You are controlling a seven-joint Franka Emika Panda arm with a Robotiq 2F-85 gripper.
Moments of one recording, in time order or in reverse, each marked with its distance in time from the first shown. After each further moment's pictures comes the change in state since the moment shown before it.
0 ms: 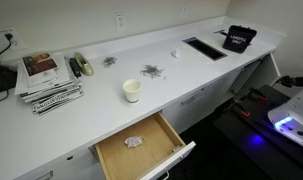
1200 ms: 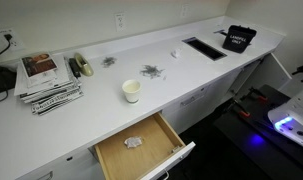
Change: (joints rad) arm 0.089 -0.098 -0.128 0.221 -0.424 0.089 0.058
